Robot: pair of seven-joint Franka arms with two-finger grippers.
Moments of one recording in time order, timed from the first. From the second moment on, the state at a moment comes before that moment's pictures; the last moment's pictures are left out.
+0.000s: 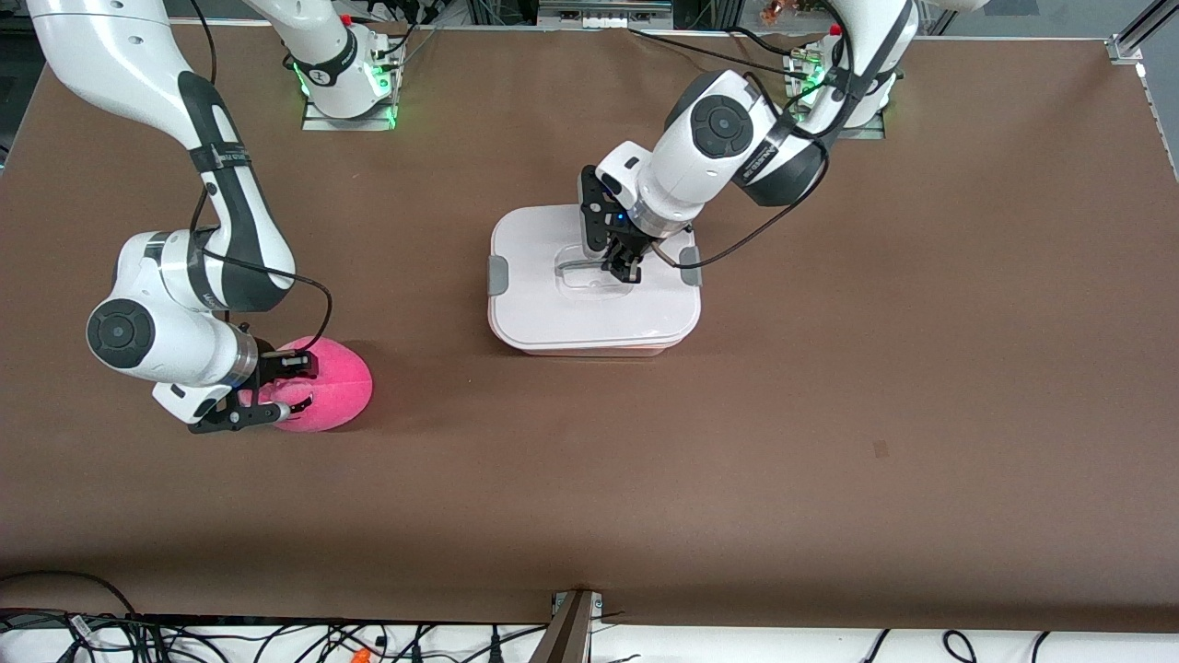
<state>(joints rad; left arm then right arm) -0.48 0.34 -0.25 -1.84 -0.24 2.34 0.89 0.09 0.55 -0.02 -1.65 0.00 2.09 -0.09</state>
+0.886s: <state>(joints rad) -0.09 0.29 -0.22 -1.47 -0.24 1.42 1.00 0.09 0.47 0.07 -1.55 0.02 1.85 -0.33</state>
